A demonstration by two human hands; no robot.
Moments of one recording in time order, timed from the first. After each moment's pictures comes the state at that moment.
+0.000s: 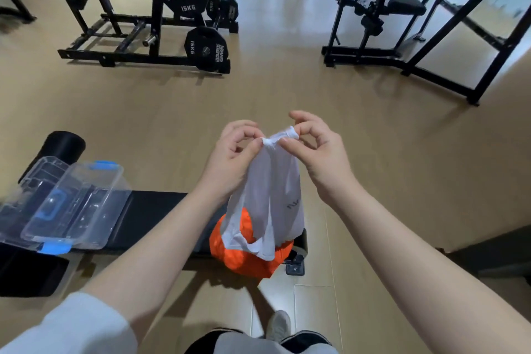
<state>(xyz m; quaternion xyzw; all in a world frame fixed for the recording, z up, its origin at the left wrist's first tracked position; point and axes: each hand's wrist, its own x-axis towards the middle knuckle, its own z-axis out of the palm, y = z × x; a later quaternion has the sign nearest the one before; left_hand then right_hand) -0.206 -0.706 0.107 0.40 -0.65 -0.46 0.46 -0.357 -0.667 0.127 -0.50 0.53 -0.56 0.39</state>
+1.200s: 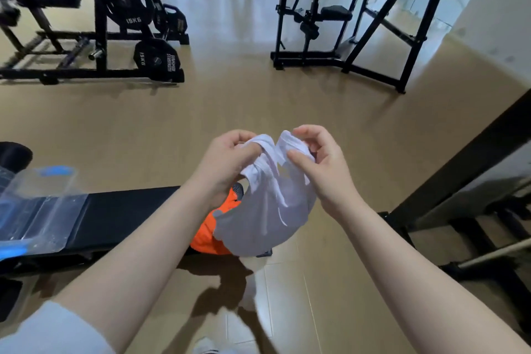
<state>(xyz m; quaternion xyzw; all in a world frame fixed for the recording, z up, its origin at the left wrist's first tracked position) -0.265 -0.553 0.144 0.40 -0.52 -0.67 0.35 -0.406 -0.480 0.142 -0.48 0.57 -0.59 0.32</state>
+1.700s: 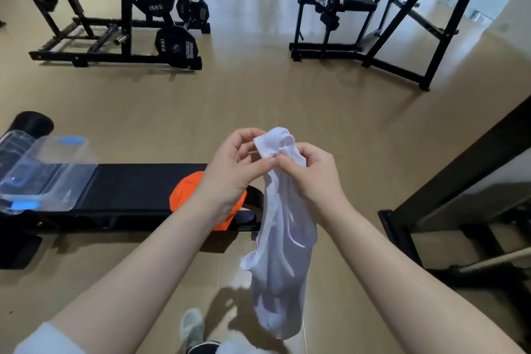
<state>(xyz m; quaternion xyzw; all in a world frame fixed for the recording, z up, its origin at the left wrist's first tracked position) -0.316 -0.450 0.131 0.34 -0.51 -0.66 0.42 -0.448 -0.412 0.122 -0.43 0.60 -0.55 0.40</state>
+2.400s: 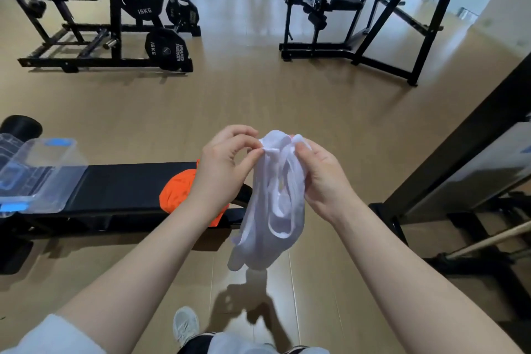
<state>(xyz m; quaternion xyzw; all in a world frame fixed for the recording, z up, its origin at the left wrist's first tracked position) -0.338 -0.427 0.119 0.40 -0.77 -0.23 0.44 -0.490 -0.375 0.116 -0.30 0.44 -0.62 0.57</state>
